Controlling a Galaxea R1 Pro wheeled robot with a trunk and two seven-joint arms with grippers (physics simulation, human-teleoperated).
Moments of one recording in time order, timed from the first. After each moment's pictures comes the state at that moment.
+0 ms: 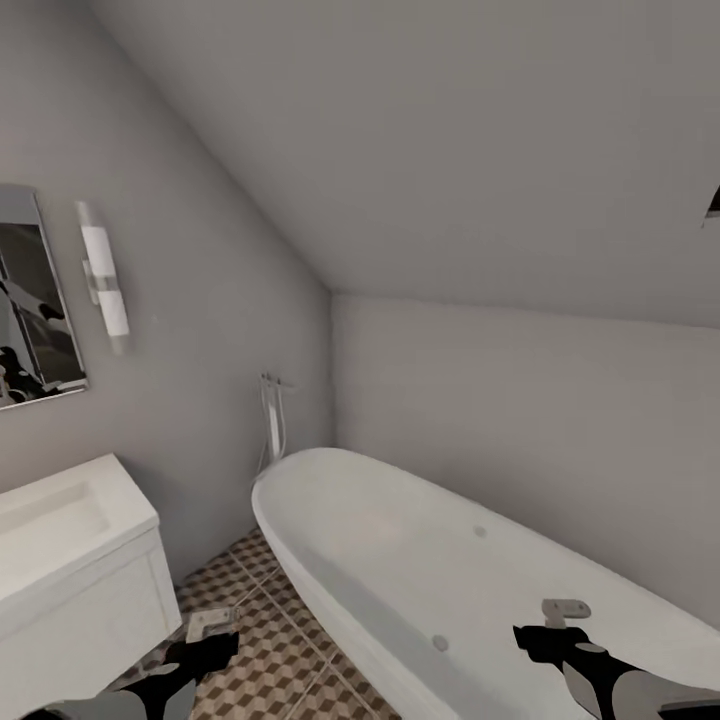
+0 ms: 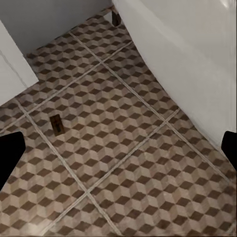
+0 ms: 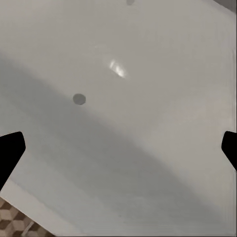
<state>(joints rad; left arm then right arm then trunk) -0.64 0.06 -0.42 0.07 0.55 -0.22 -0.01 -0.69 -0.18 0.13 0.06 -0.14 -0.13 0.05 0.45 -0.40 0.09</state>
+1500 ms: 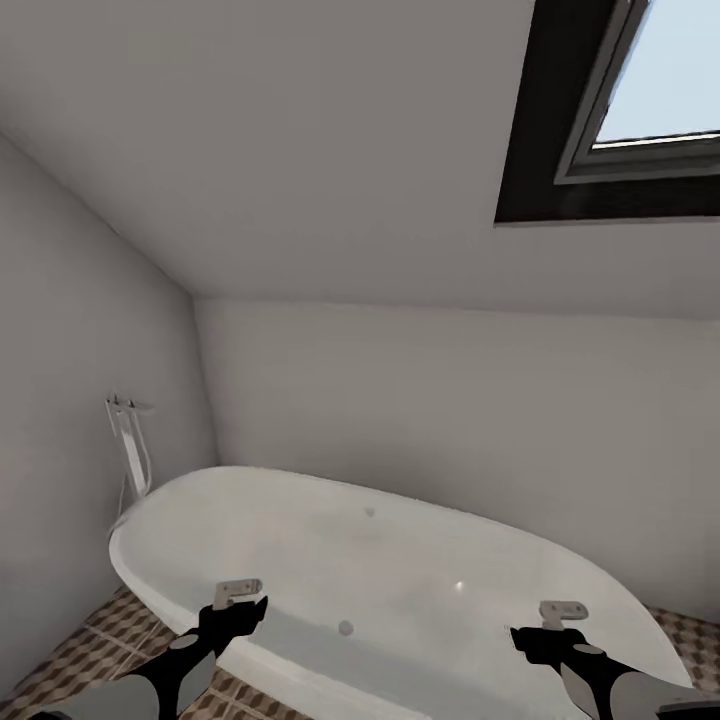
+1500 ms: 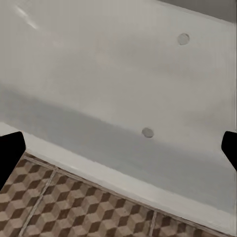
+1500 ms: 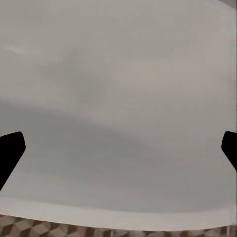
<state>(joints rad) -0.64 0.05 -0.43 -0.08 0.54 -0.22 -0.07 -0.68 -0.18 0.13 0.06 -0.14 -0.13 0.05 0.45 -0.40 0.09</state>
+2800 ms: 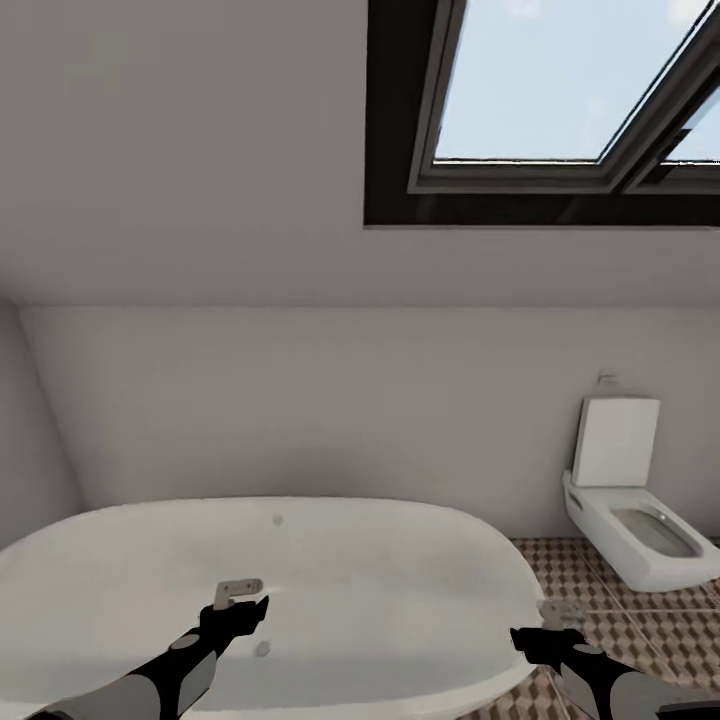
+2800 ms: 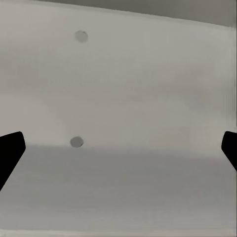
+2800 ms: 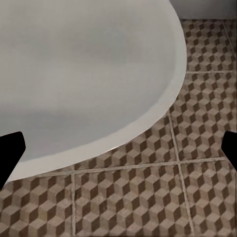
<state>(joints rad) -0.64 0.05 -0.43 -0.08 0.54 -0.22 -0.07 -0.68 -0.18 0.13 0.06 -0.14 -0.13 0.06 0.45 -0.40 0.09</state>
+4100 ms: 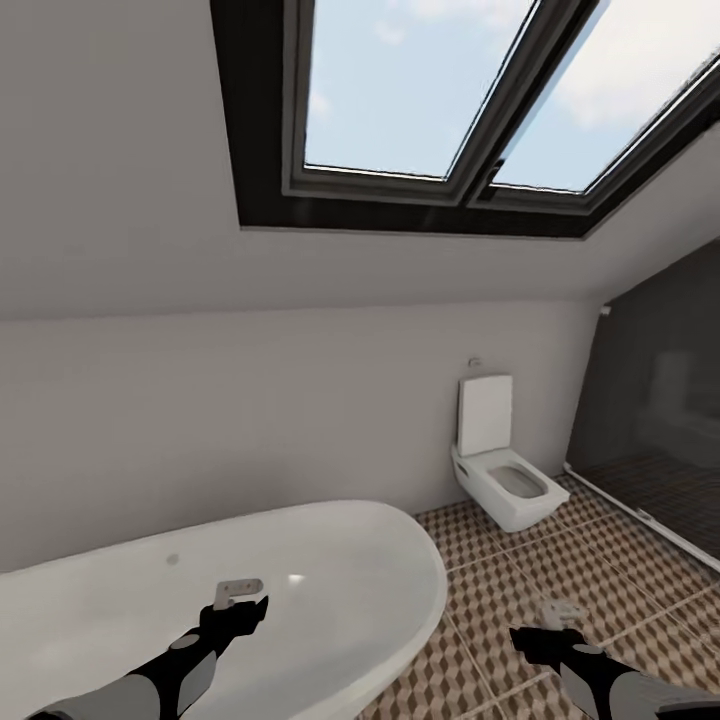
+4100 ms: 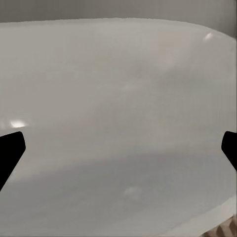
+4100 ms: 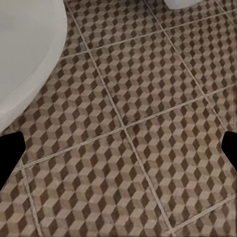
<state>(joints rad) -0.64 0.05 -0.43 -0.08 0.54 -0.22 -0.07 -0.68 -0.18 0.13 0.06 -0.14 -0.13 0.06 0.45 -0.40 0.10</state>
